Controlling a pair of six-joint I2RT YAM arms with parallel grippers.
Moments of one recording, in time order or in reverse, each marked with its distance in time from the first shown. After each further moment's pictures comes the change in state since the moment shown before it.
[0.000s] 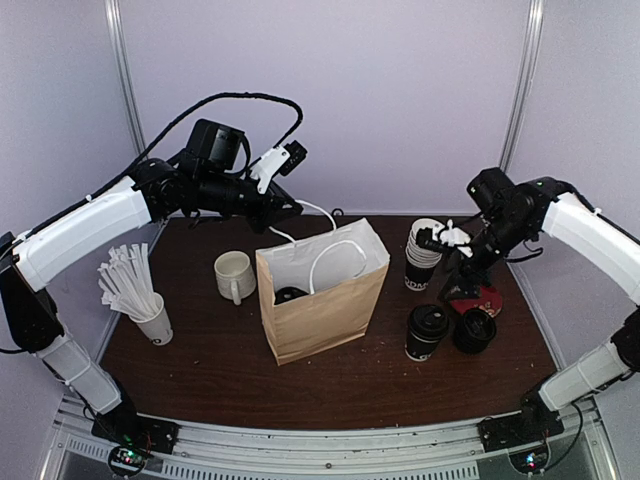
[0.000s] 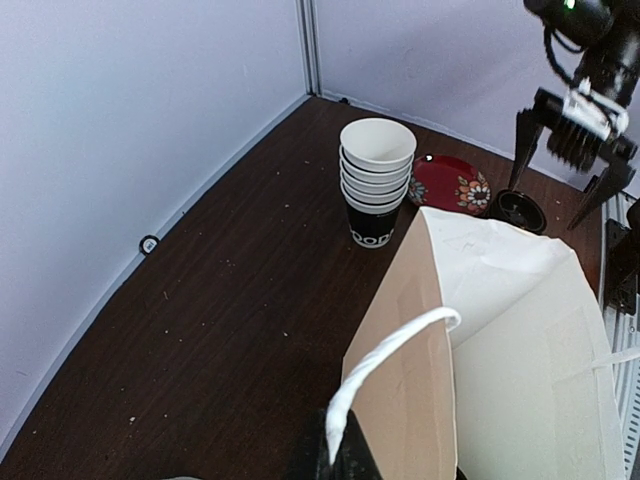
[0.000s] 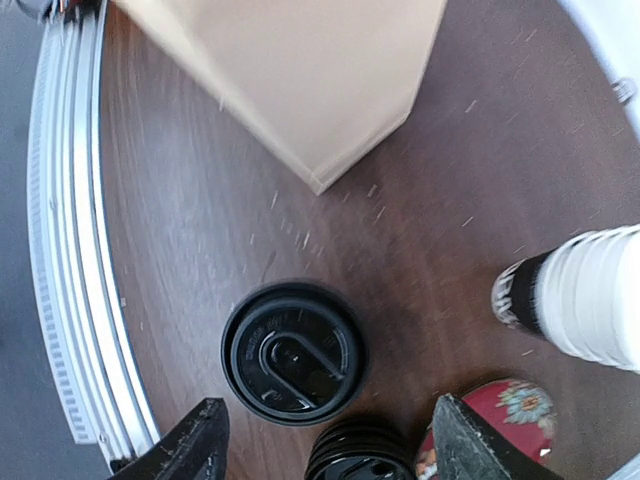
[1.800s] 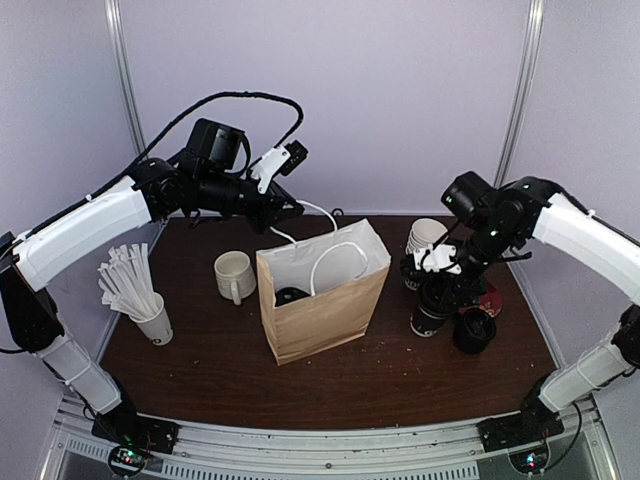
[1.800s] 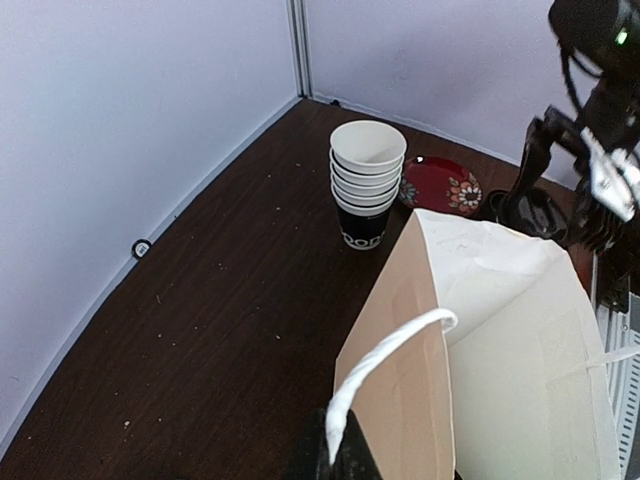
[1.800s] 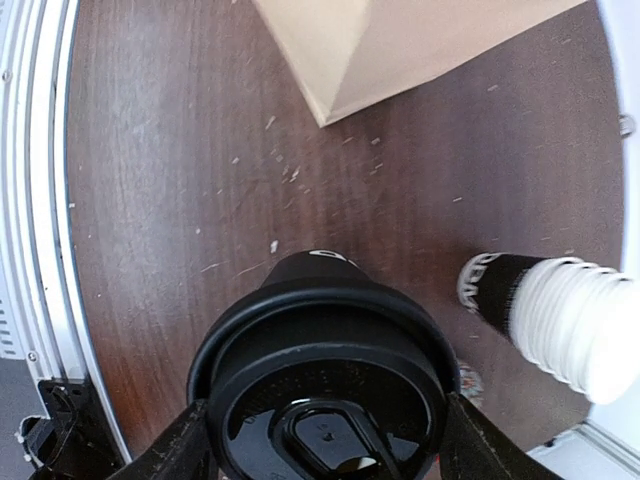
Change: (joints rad) left arm 0.000 0.000 0.002 -0.001 0.019 0.007; right arm 0.231 0.051 -0.037 -0.031 0.330 -0.119
